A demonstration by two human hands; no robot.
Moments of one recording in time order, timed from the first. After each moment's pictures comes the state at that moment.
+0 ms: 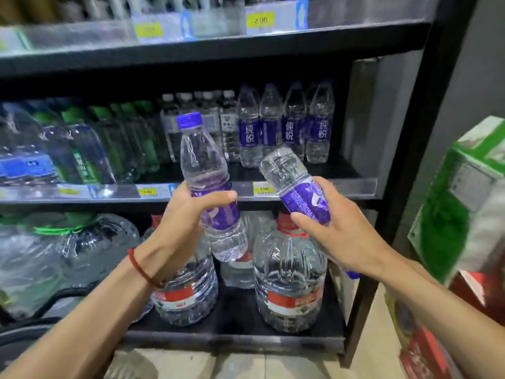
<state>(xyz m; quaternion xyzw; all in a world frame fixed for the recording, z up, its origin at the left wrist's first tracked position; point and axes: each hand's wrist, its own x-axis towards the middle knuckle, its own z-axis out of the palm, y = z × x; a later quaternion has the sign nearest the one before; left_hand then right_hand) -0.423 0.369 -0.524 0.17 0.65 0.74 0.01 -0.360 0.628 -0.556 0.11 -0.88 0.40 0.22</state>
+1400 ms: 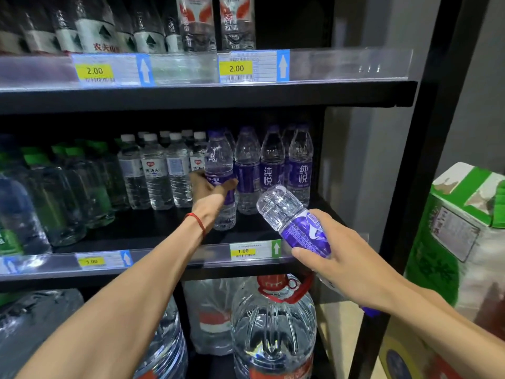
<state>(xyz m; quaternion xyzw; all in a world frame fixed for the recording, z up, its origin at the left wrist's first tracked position) -0.640 0.477 -0.498 0.13 0.72 0.68 -0.11 -0.415 0.675 -0.523 0.05 -0.93 0.30 0.19</state>
